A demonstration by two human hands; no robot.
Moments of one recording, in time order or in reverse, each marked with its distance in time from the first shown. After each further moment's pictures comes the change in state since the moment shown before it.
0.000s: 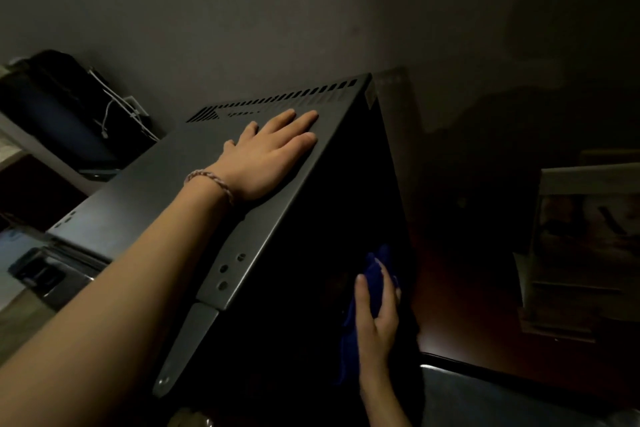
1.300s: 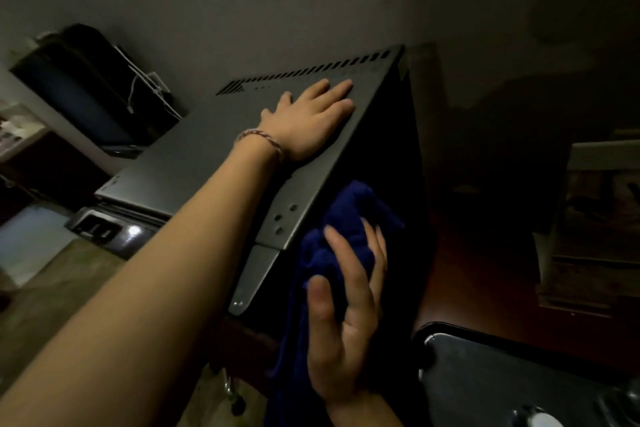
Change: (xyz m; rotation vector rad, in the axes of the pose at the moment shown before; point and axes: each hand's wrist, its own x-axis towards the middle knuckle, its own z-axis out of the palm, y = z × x) left_hand 0.007 -0.004 0.002 0.057 0.015 0.015; right_hand -0.091 -0.082 0.026 0.029 -0.116 -0.528
